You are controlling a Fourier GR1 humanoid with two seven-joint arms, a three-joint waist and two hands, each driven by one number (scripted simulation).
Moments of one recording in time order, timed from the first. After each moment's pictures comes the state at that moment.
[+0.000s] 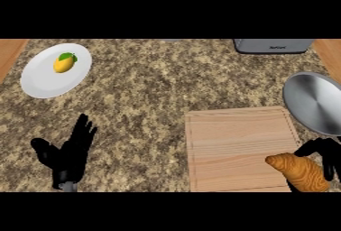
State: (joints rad) left arm 0.07 0.07 -0.01 -1.48 0.20 0.20 0.13; right arm 0.22 -0.26 0.03 -2.30 0.98 0.21 0.16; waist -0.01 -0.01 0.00
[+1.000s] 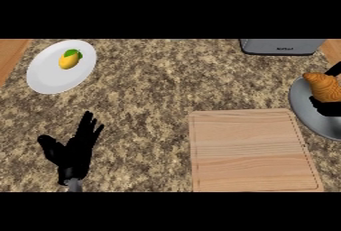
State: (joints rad) left arm 0.05 0.05 -0.02 -1.46 0.18 0.19 0.12; right arm -0.36 -0.42 -0.35 -1.37 0.85 -0.02 -0.10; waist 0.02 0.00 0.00
